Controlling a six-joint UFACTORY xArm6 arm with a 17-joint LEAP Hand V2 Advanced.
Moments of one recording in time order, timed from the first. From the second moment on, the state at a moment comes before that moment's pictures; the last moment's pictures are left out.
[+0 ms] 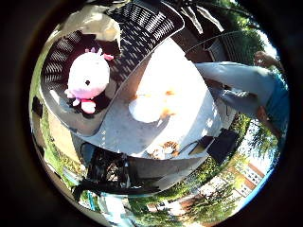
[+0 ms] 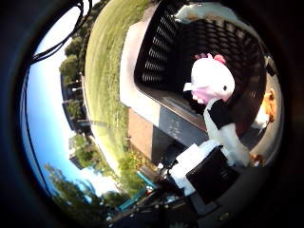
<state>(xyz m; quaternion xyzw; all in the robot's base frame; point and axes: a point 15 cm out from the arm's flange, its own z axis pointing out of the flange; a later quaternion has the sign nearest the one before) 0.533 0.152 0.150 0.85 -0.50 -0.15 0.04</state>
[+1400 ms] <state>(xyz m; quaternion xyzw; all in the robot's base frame) 0.564 -0.039 -0.050 0.83 -0.55 -0.12 0.07</state>
